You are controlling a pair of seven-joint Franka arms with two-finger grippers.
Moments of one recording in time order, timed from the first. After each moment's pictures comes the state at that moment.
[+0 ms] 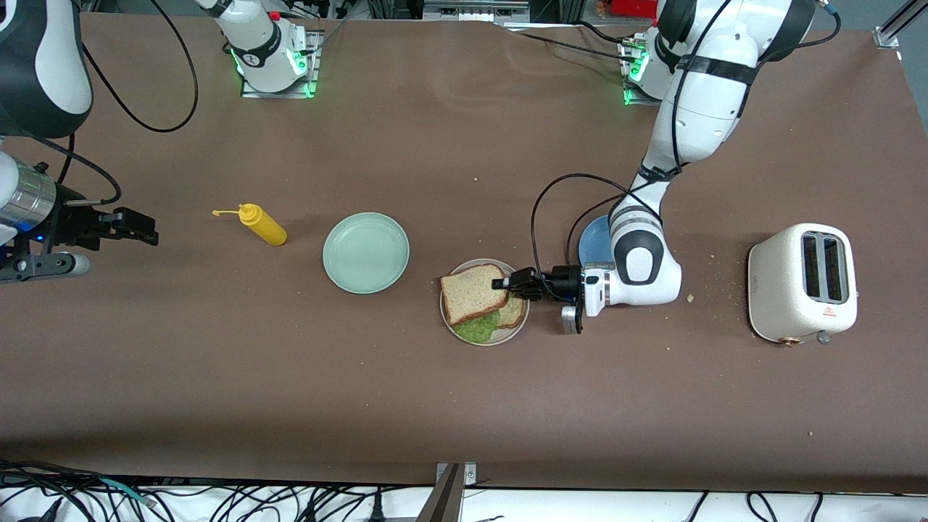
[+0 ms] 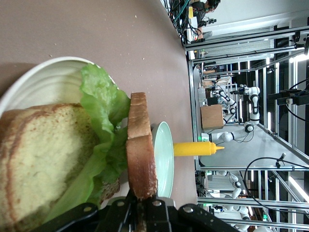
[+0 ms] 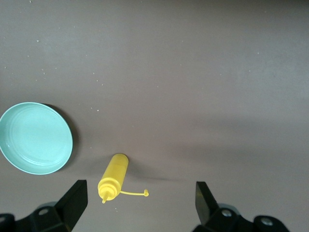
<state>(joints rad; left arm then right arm) -0.38 0.89 0.07 -1.60 -1.68 1.92 0.99 -0.04 0.25 0.05 -1.49 -0.02 1.68 -0.10</state>
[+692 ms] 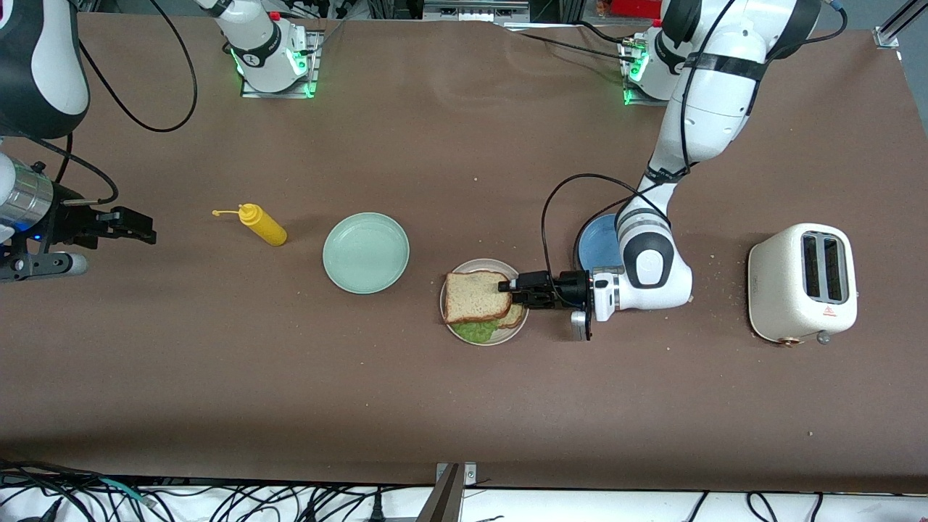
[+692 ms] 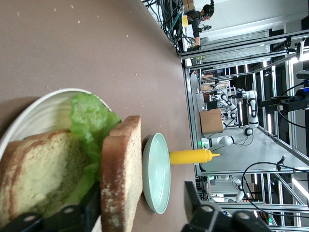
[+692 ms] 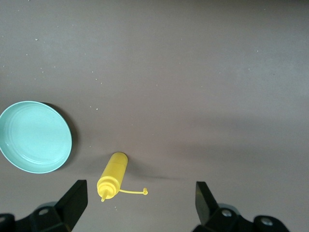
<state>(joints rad) -0.36 0.86 0.08 -1.58 -1.68 1.92 0.99 -0.04 0.25 0.04 -1.49 -0.02 1.68 -0.10</state>
